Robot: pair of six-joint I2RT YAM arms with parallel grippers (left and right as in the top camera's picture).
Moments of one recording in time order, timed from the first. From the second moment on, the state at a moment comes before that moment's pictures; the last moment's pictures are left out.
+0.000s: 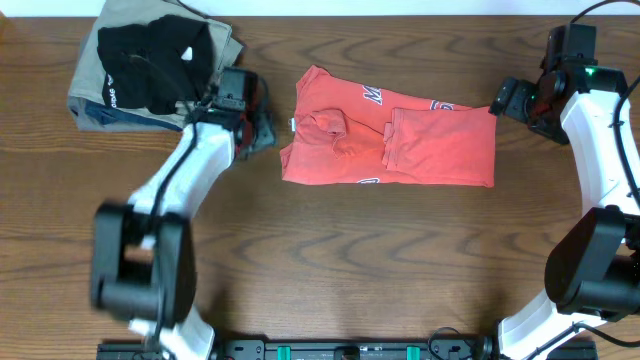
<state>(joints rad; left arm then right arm) -0.21 1.78 1.25 -0.55 -0.03 -0.52 -0.15 1.84 1.57 -0.93 0.06 0.33</state>
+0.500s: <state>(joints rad) -0.49 1.77 1.26 -0.39 0.11 -0.48 -0.15 1.84 1.57 -0.93 0.06 0.33</state>
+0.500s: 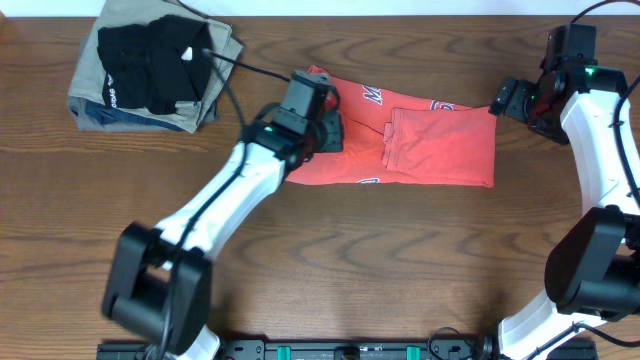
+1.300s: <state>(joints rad) -0.50 1.80 1.26 -0.29 0.09 -0.46 -0.15 1.84 1.57 -0.93 0.07 0.33</state>
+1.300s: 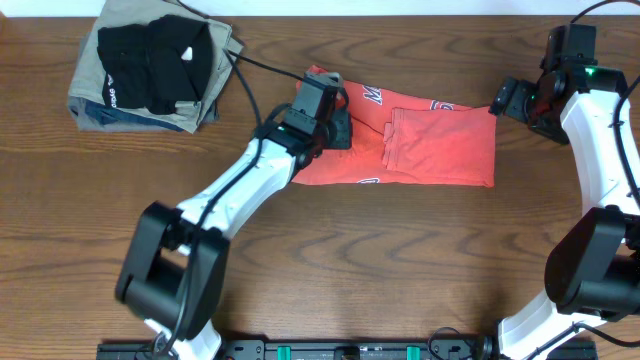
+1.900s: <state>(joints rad) -0.51 1.76 1.26 -0.34 -0.10 -0.45 -0.15 1.84 1.57 -0.93 0.06 0.33</state>
